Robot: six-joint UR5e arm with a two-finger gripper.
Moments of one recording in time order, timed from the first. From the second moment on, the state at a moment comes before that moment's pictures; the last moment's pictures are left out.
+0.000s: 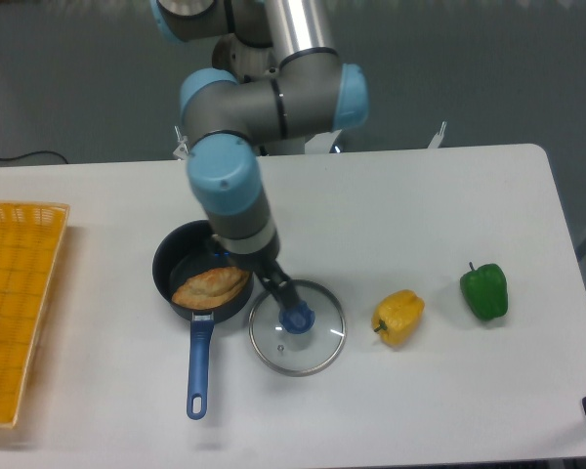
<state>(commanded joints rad) 2.36 -1.90 -1.57 -1.18 1.66 1.19</state>
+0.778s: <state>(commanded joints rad) 2.42 -1.91 -1.62 -1.14 1.58 1.13</state>
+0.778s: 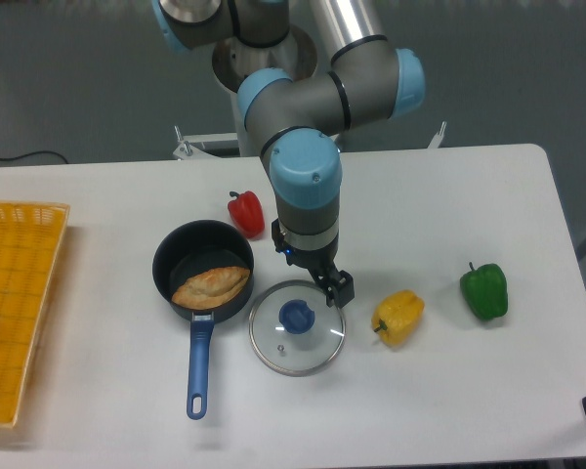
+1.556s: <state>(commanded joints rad) 2.41 -1.96 -1.62 -1.09 1.66 1.36</state>
